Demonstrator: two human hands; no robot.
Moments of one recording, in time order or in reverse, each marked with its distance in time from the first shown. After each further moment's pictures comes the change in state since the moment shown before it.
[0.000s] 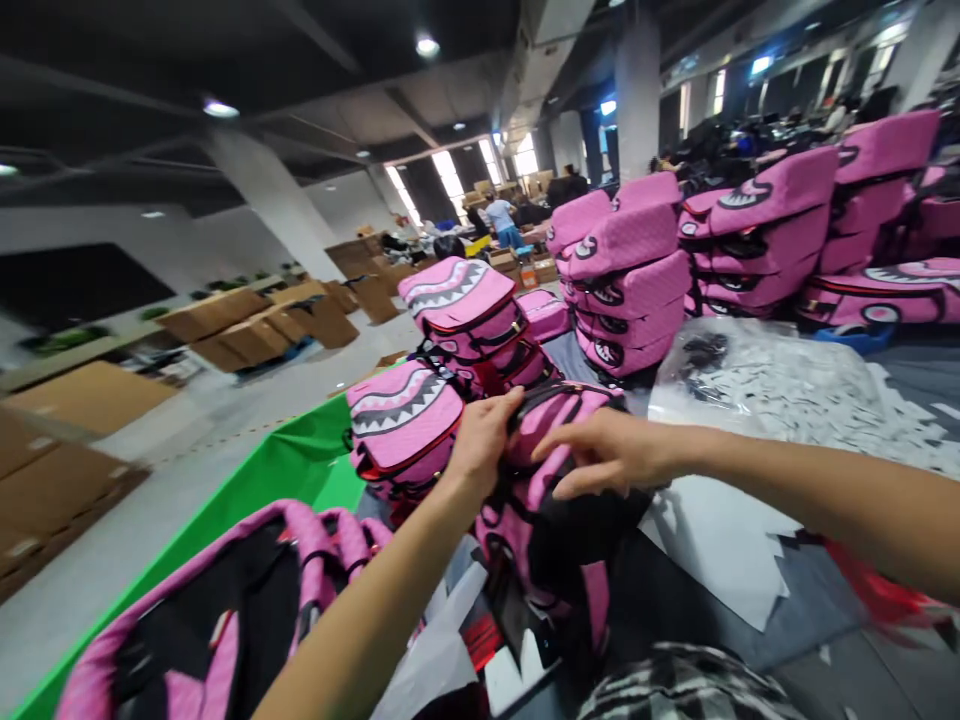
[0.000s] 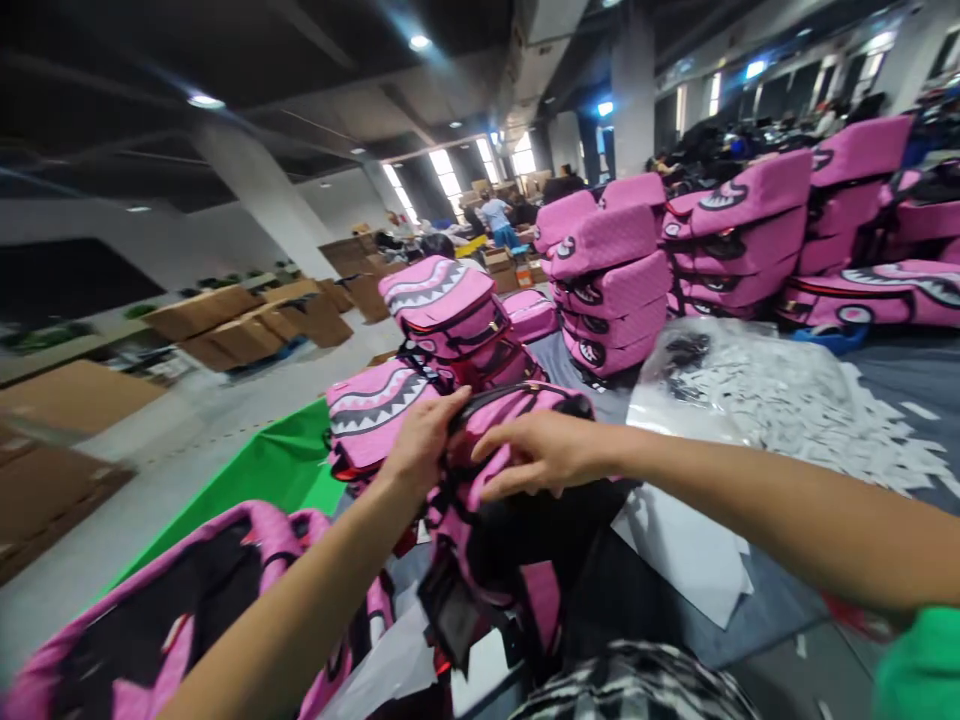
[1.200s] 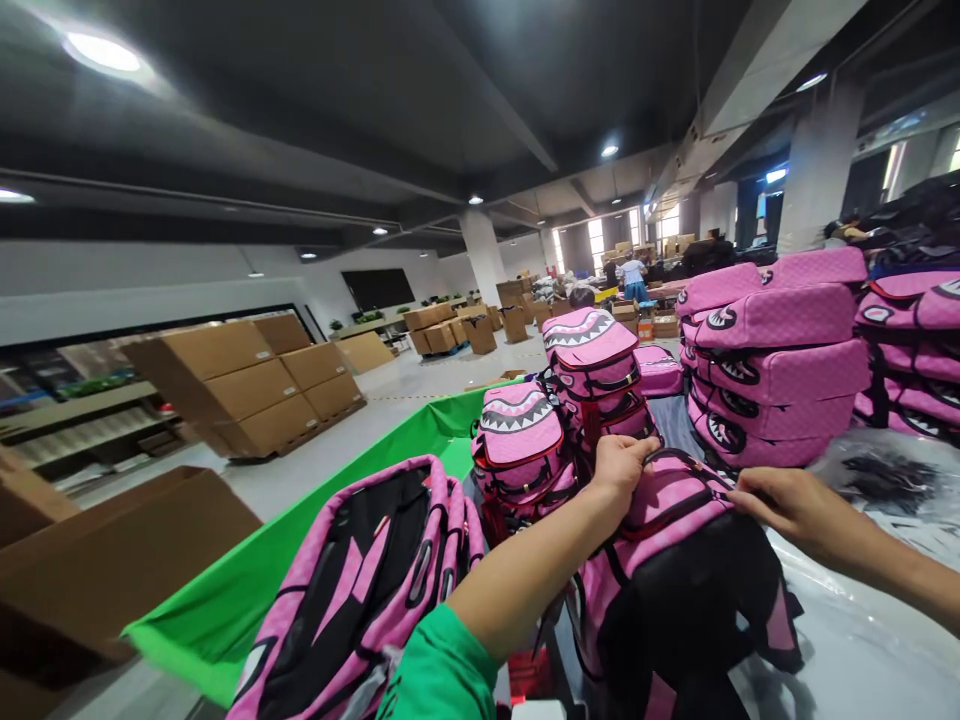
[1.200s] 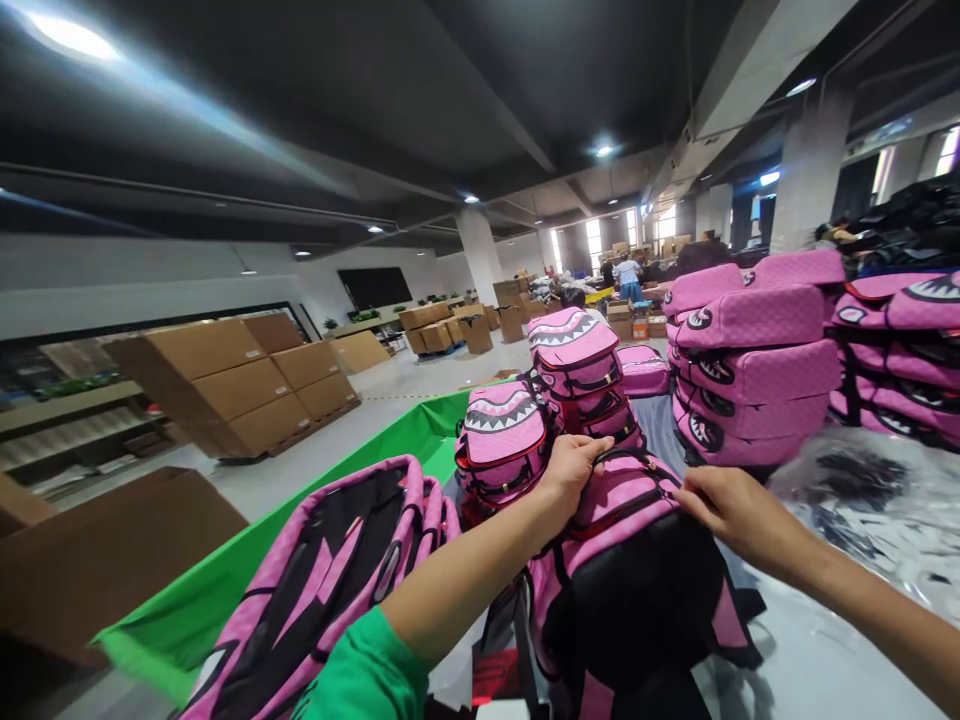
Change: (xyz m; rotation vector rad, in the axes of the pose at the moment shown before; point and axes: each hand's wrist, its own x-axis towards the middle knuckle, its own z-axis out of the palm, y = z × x) left_hand 0.037 -0.020 0.046 -0.019 0.177 0.004; right_hand -0.015 0.063 -0.033 -0.333 0.355 -0.065
